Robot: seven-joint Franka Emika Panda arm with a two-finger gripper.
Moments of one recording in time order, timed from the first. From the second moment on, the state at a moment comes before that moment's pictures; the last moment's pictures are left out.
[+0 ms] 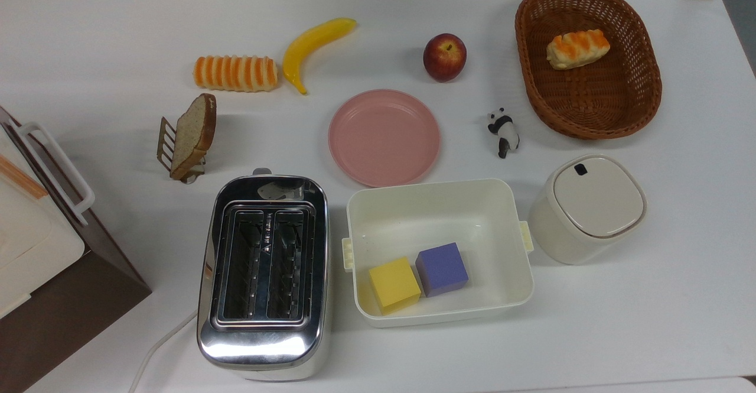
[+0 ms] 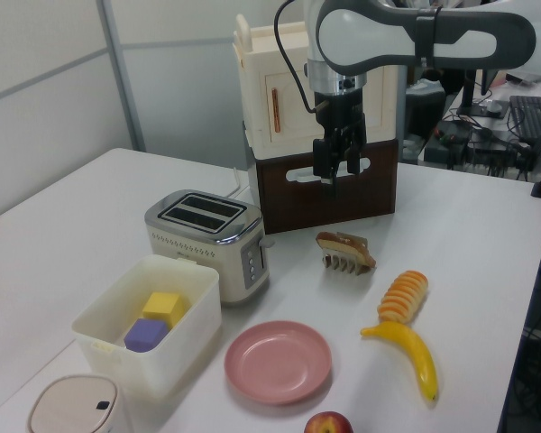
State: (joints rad) arm 0.08 0.02 -0.19 -1.57 0.01 1.54 -0.13
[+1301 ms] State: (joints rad) arm 0.08 0.03 -0.18 -1.58 -0.01 1.55 -0.13
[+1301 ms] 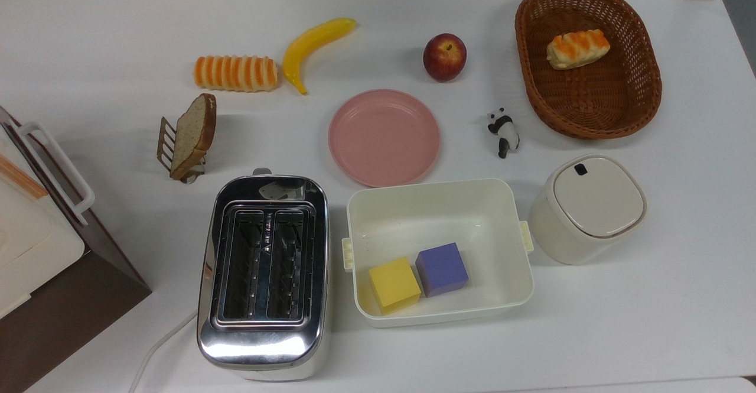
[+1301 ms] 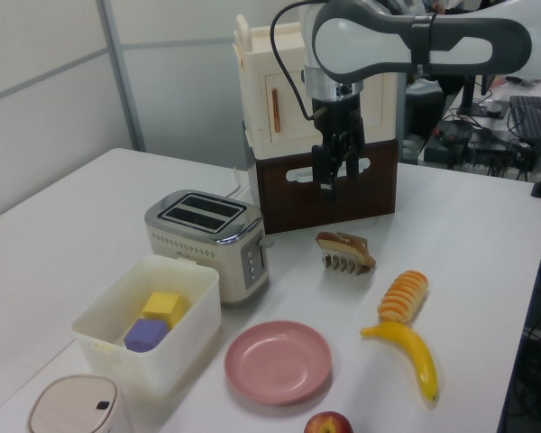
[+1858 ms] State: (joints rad) arm 0.08 0.04 -0.18 -1.58 -0.02 1.55 -0.13
